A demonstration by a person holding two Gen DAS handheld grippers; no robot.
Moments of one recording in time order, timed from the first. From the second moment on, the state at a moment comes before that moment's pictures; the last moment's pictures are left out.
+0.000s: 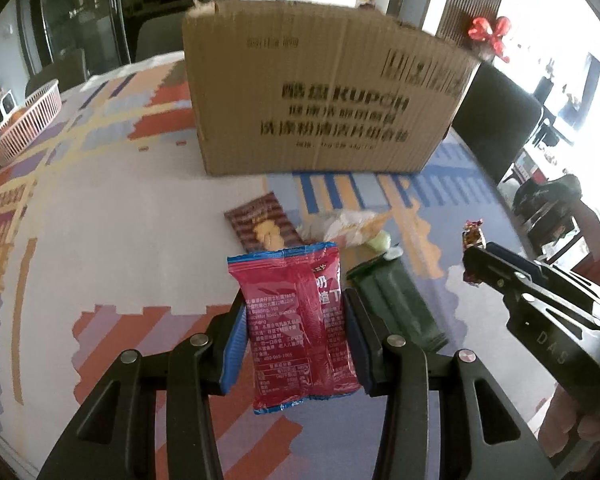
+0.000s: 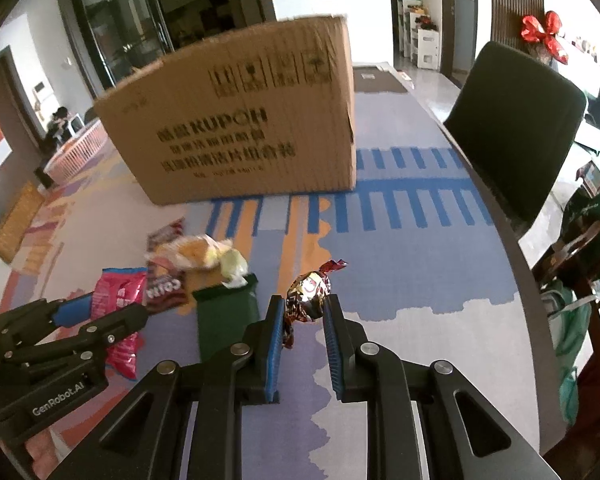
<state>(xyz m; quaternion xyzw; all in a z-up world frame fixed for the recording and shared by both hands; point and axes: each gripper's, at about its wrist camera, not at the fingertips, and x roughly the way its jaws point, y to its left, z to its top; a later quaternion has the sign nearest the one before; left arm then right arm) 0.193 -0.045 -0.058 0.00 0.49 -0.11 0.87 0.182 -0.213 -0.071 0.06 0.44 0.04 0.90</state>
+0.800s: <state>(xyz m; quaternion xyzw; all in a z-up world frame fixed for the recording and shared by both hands) 0.211 -0.035 0.059 0.00 0.35 -0.11 0.93 0.199 -0.200 0.035 0.05 0.31 0.08 0.95</state>
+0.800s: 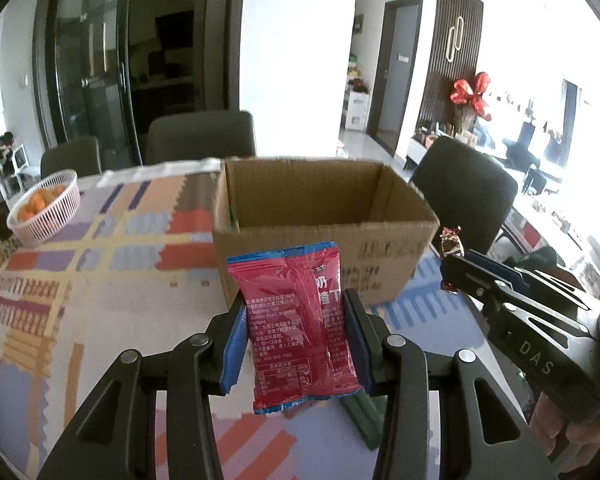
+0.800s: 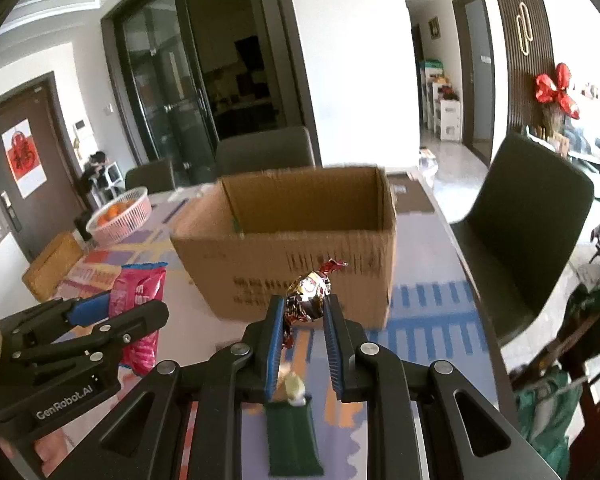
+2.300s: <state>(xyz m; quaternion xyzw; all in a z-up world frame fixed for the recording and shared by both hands) 0.298 -0.024 0.085 0.04 0.34 -0.09 0.93 0.293 -0.190 0.069 0.01 0.31 0.08 0.95</state>
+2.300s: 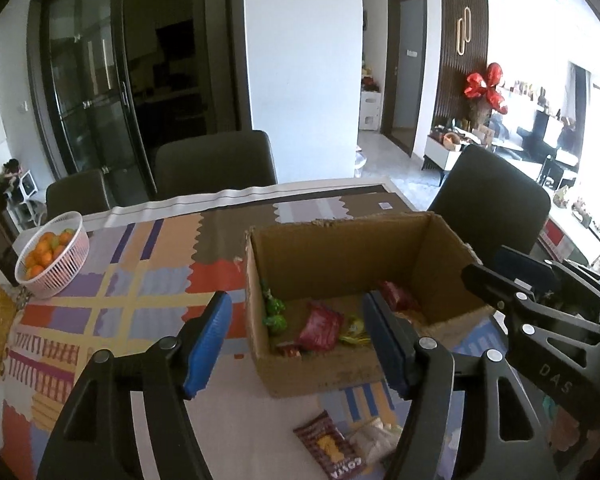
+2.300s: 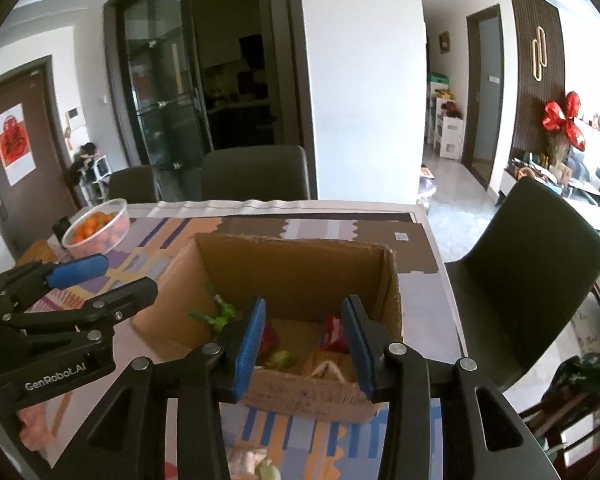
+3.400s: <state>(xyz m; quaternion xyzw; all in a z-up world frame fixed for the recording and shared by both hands) 0.186 -0.038 0.004 0.10 0.37 -0.16 0.91 0.194 -0.177 -0.004 -0.05 0.37 0.12 0.92</state>
